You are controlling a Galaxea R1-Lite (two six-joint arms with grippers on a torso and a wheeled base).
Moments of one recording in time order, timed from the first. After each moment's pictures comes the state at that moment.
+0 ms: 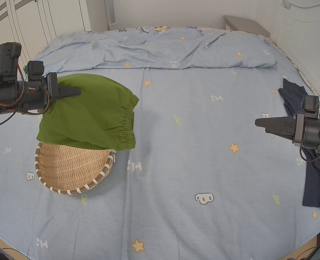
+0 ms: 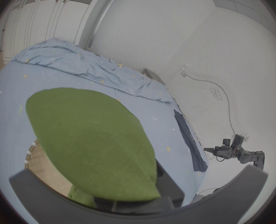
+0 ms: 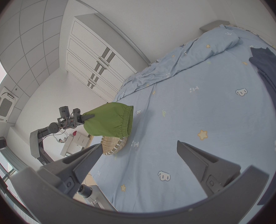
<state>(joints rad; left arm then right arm) -0.07 1.60 -1.31 0.07 -0.52 -0.29 0.24 1.37 -0.84 -0.18 0.54 0.36</state>
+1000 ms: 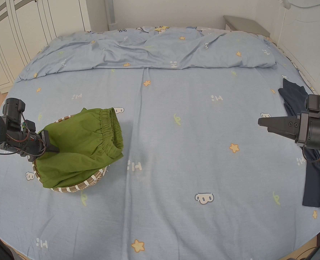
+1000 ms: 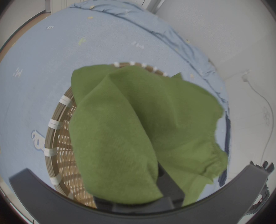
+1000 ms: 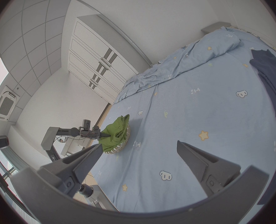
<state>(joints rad) 0.20 1.80 -1.10 0.14 -0.40 -0.29 0.25 1.34 -0.83 -0.17 0.54 0.36</state>
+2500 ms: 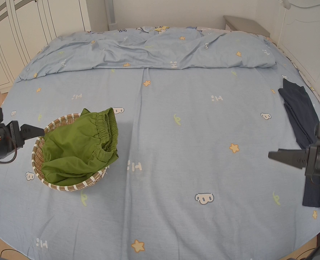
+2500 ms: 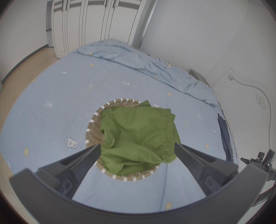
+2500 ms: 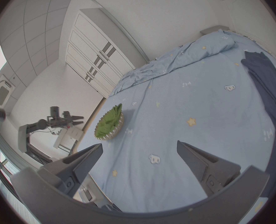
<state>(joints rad) 0.10 1.28 -0.93 0.18 -0.20 -0.29 0.22 1.21 -0.64 -0.18 0.53 0.27</state>
